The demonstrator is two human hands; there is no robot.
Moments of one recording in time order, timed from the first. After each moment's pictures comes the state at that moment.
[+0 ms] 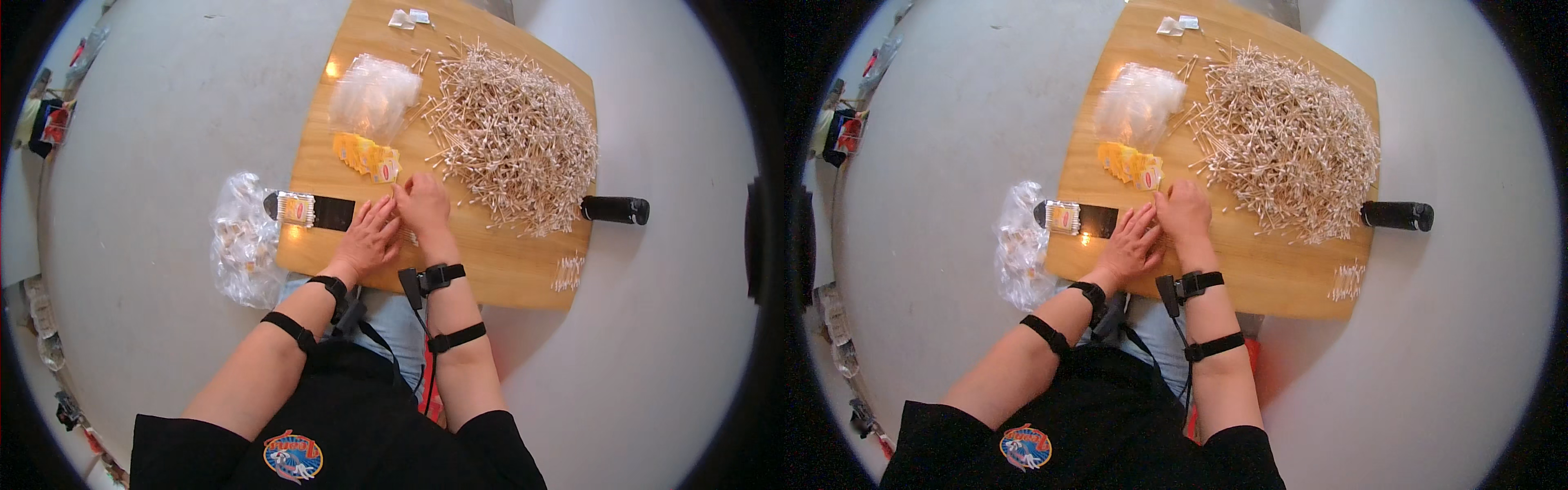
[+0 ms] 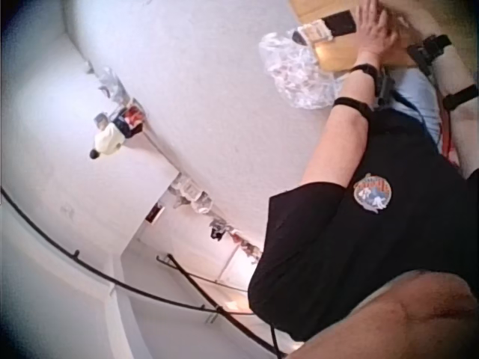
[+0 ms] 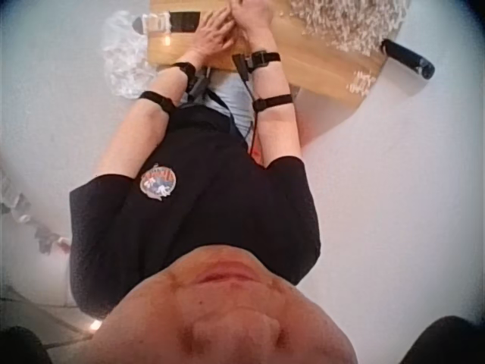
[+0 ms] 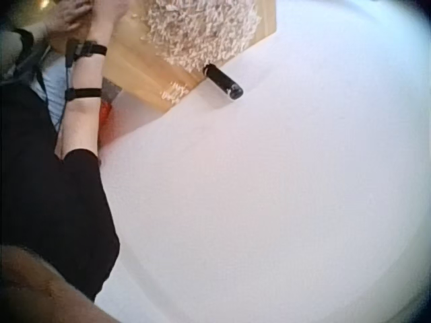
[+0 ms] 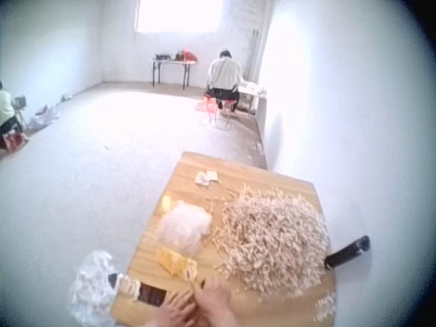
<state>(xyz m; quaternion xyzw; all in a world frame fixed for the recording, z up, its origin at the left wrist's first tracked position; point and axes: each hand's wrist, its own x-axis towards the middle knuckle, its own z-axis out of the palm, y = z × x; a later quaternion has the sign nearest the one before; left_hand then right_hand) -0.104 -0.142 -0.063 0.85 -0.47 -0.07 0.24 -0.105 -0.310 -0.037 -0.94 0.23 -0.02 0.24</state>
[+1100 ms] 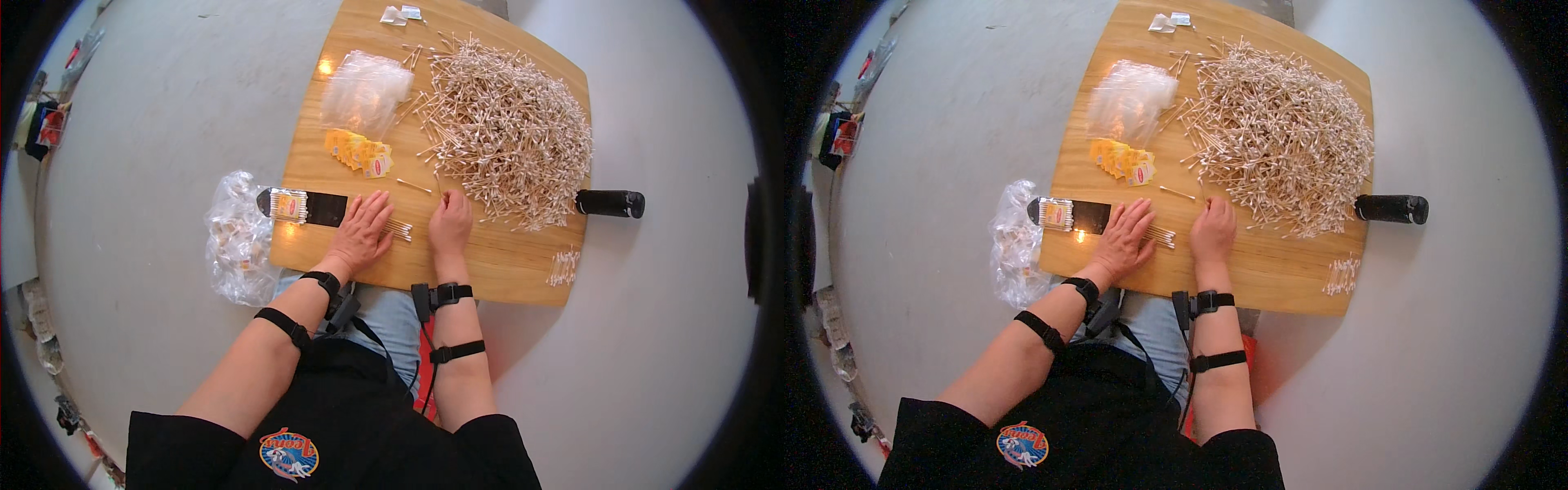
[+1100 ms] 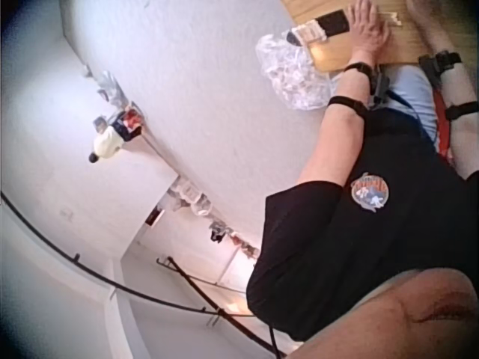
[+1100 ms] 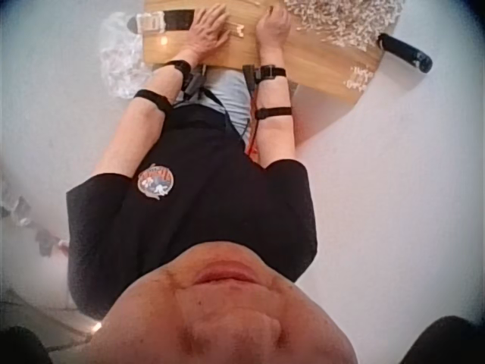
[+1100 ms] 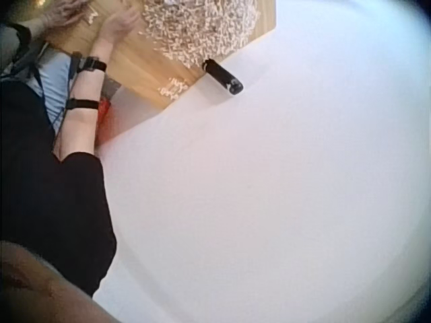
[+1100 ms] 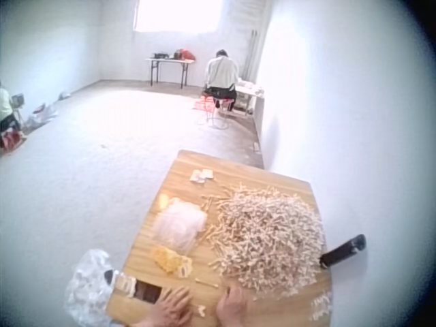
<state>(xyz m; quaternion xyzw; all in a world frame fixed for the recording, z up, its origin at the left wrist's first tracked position) -0.105 -0.141 -0.061 0.84 -0.44 -0.05 0.30 -0.170 -0.337 -0.058 -0.91 0.29 -0.21 0.21</state>
